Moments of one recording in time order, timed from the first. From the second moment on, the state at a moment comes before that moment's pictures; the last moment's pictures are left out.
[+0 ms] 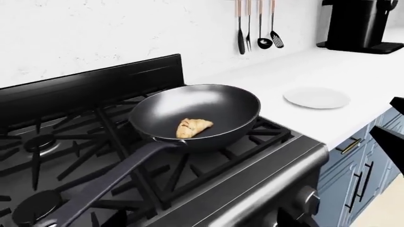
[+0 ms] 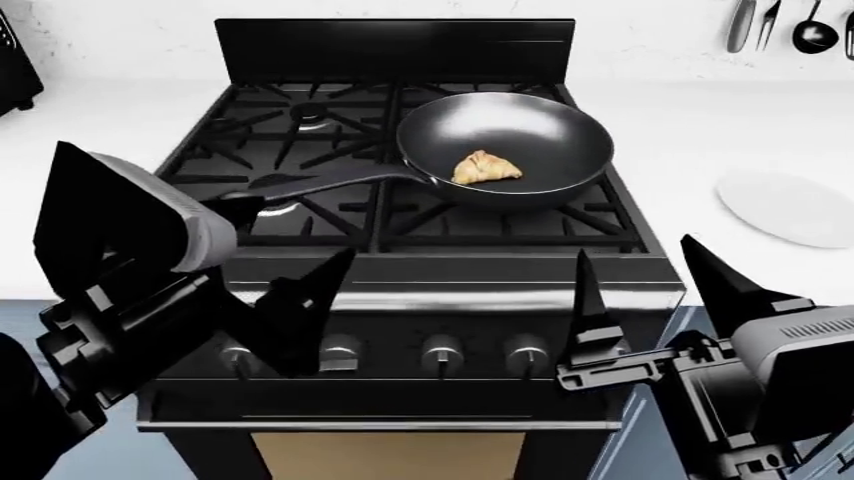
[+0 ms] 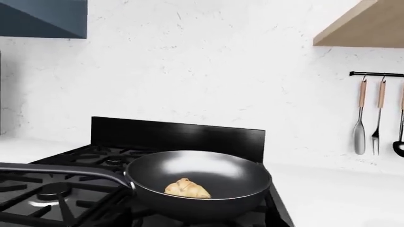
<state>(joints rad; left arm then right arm) -0.81 -0.70 -0.06 0.67 -1.62 -1.29 -0.46 0.10 0.58 -0.06 -0.88 0.62 0.52 0.39</state>
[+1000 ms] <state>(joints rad) -0.64 -0.70 -0.02 0.79 -1.32 -1.19 -0.22 0.04 0.56 0.00 -0.84 0.65 0.48 0.44</state>
